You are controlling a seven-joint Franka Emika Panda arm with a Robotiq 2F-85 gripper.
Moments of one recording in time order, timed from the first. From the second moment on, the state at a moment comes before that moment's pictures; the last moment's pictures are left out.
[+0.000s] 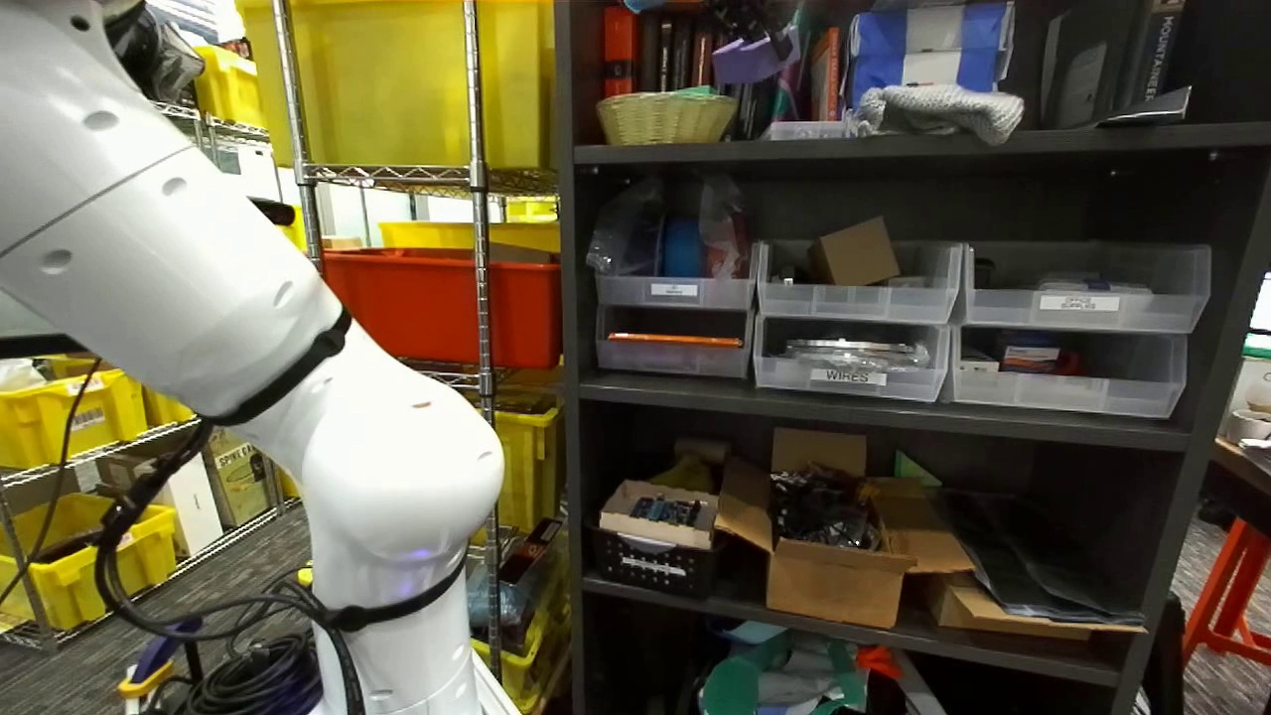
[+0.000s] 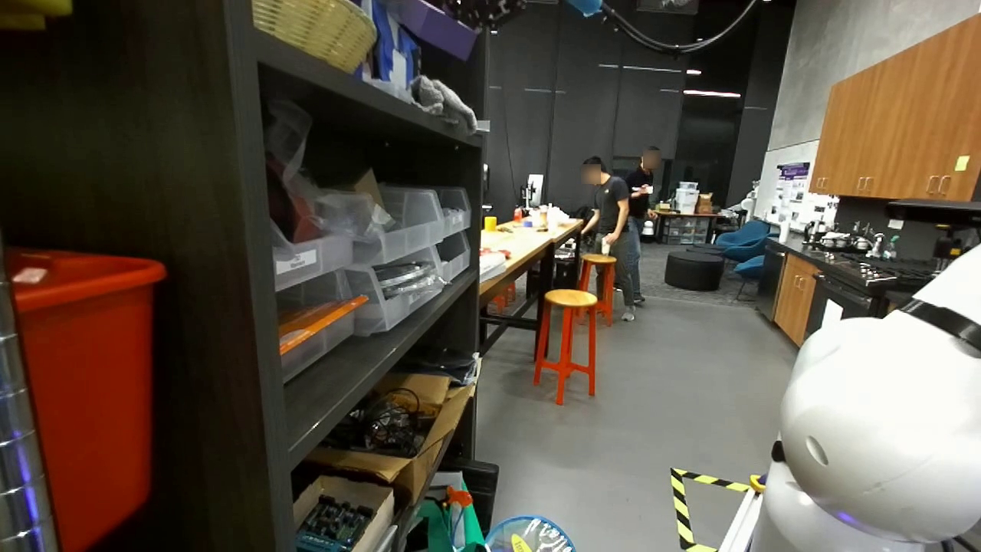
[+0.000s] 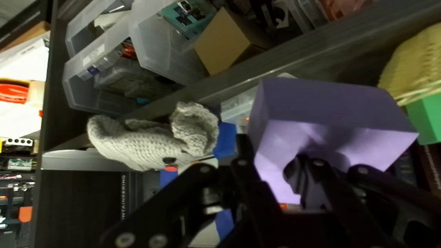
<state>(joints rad) 0.02 -0.64 0.00 -2.03 -0.02 2.32 0.17</state>
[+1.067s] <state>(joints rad) -0.07 -0.55 -0.03 -2.25 -0.03 2.42 0.12</state>
